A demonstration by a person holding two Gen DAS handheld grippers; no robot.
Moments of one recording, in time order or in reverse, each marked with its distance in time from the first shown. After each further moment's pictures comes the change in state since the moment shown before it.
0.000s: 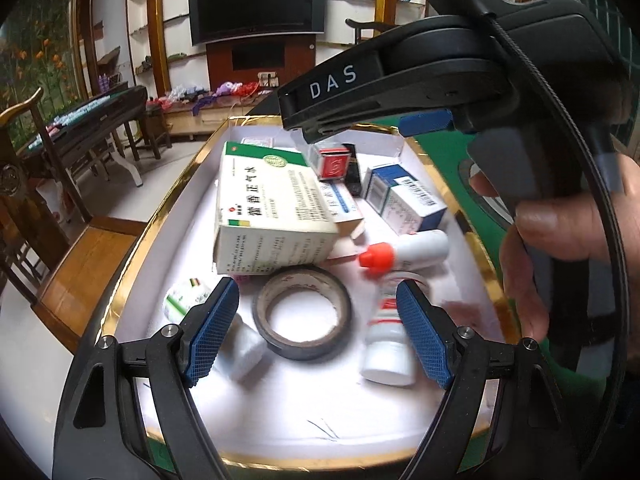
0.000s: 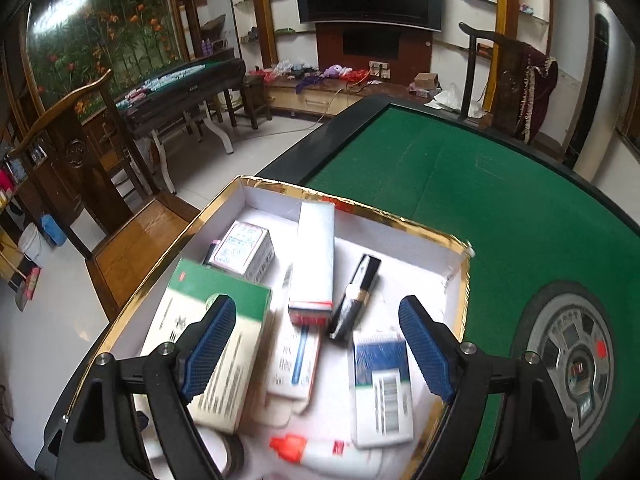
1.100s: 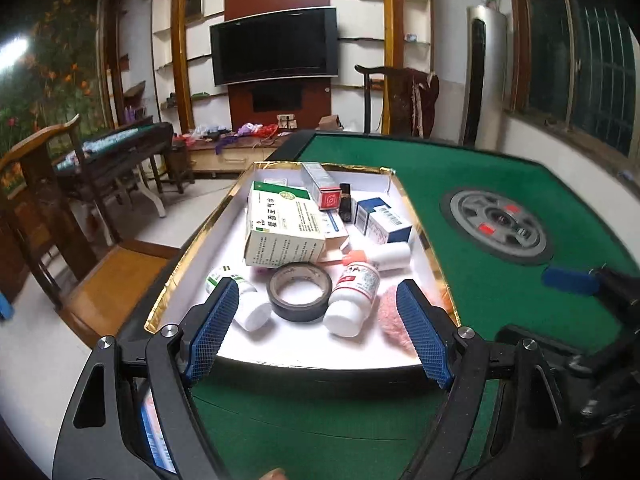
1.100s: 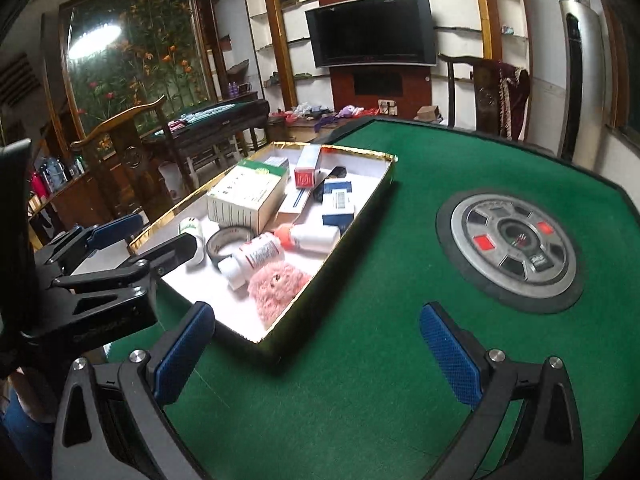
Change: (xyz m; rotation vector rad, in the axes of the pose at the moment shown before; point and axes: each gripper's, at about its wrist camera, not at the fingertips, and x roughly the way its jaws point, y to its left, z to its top) left arm -0.083 -0.019 -0.024 -0.031 -0.167 0.088; right arm -0.141 -0.045 -0.180 0.004 -0.177 0.096
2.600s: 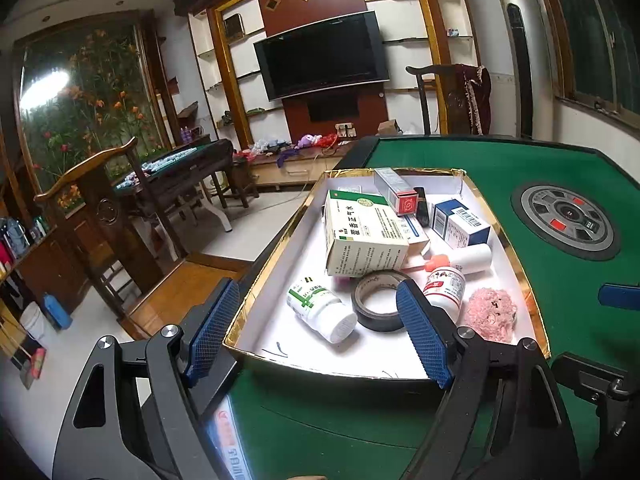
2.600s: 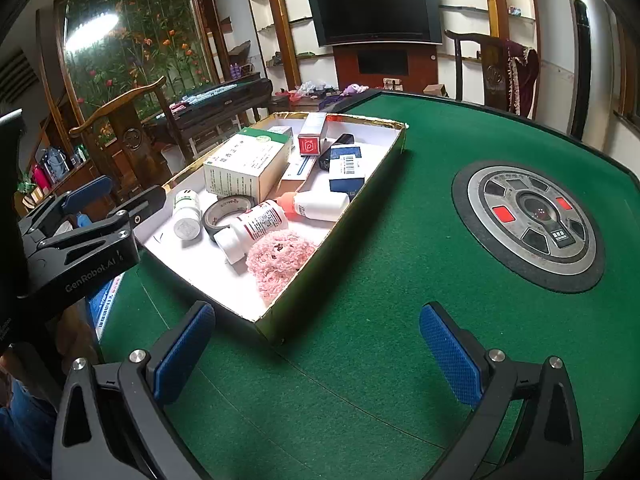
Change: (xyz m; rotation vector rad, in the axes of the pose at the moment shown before) left arm 0.006 0.012 -0.004 0.066 -0.039 0.252; right arm 0.021 0.006 -0.012 0.007 0.072 0.020
